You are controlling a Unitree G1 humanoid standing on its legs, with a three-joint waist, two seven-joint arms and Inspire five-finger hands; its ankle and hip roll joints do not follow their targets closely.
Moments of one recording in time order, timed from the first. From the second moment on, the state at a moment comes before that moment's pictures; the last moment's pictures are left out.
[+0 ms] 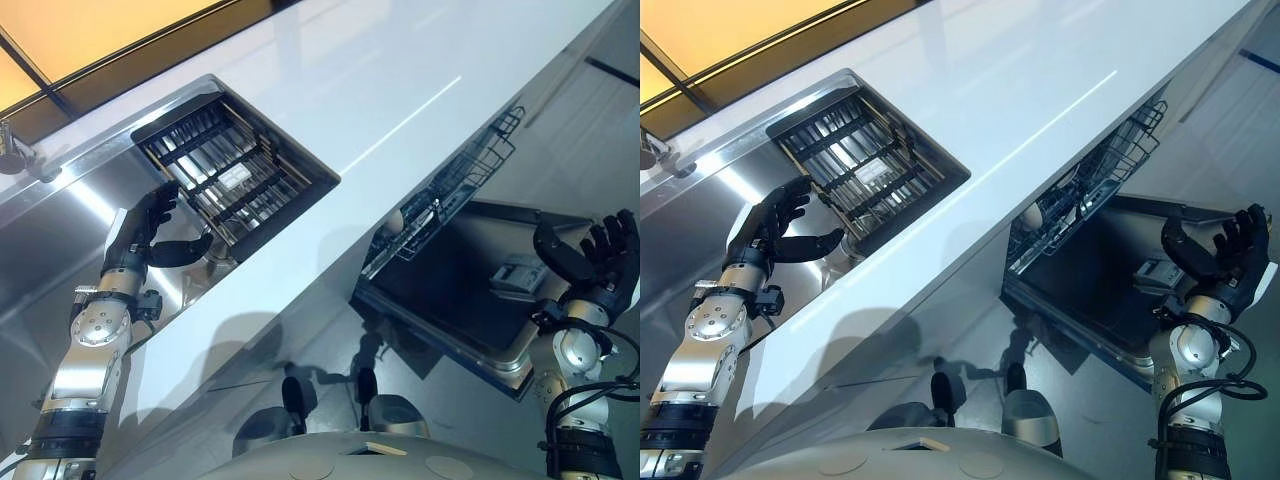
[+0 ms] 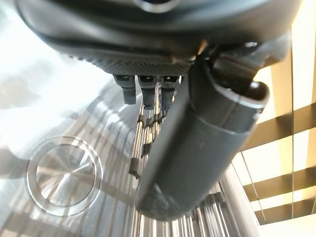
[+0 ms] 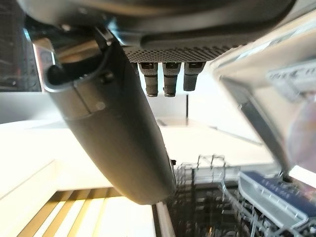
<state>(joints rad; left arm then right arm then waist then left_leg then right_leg) 0.08 0.61 0.12 -0.01 -0.26 0.06 0.02 0.10 -0.40 -0.27 0.17 0.49 -0.20 -0.57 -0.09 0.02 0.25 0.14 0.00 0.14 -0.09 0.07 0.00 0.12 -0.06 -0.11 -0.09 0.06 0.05</state>
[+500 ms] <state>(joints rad) 0.06 0.66 0.11 0.03 -0.28 0.06 0.02 0.07 -0.41 -0.42 0.67 0.67 -0.17 -0.89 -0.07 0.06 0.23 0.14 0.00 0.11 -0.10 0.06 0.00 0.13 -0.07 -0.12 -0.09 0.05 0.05</state>
